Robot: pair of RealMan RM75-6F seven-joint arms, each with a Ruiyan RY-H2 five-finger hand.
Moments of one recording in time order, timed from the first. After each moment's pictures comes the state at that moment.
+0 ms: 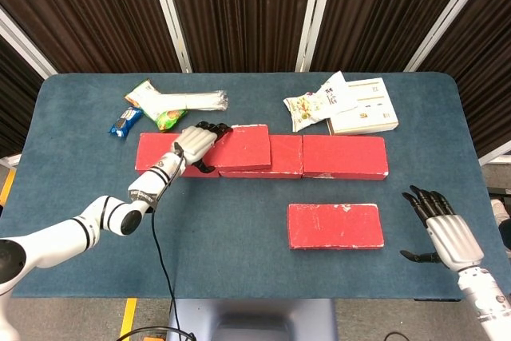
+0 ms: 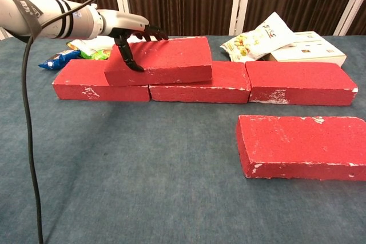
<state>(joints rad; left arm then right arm) -1.17 -1.48 -0.22 -1.13 0.98 0.44 0.09 0.19 -1.03 -0.03 -1.63 -1.56 1.28 0.09</state>
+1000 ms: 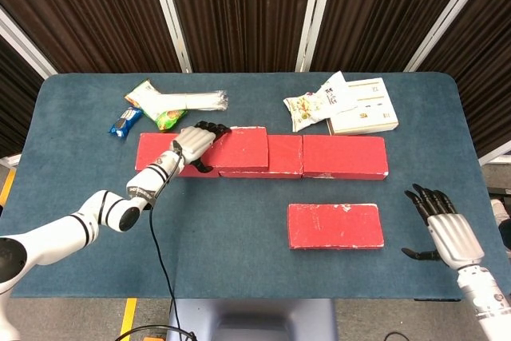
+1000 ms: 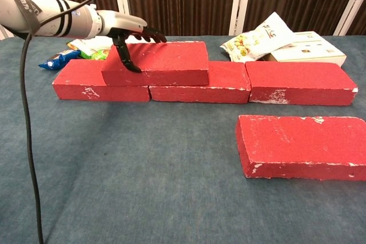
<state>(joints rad) -1.18 -1.47 -0.20 -1.10 1.03 0.39 -0.01 0.19 -1.04 -0.02 -1.65 -1.52 1.27 0.04</state>
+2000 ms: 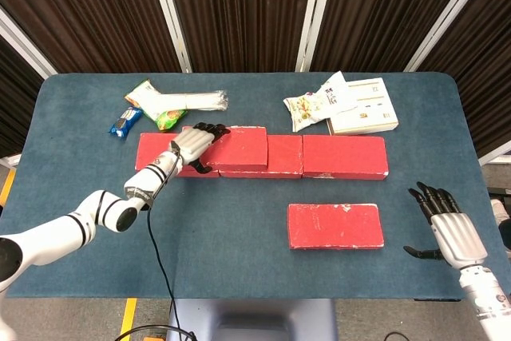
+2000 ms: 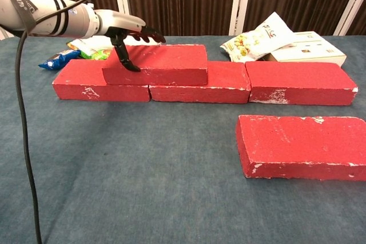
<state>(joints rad) -1.18 -1.45 -0.19 -1.13 1.04 0.39 -0.05 0.18 -1.05 0.00 -1.64 -1.51 1.29 0.04</state>
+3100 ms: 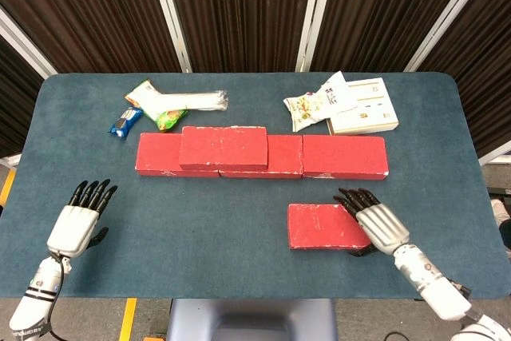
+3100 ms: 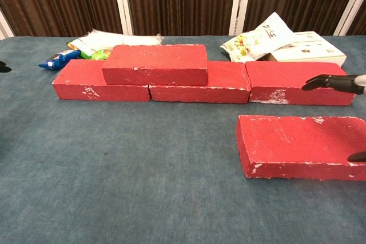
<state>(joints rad) -0.39 -1.34 0.14 -1.35 1.42 1.43 0.15 0.42 -1.15 0.03 -1.72 -1.47 0.95 -0.12</state>
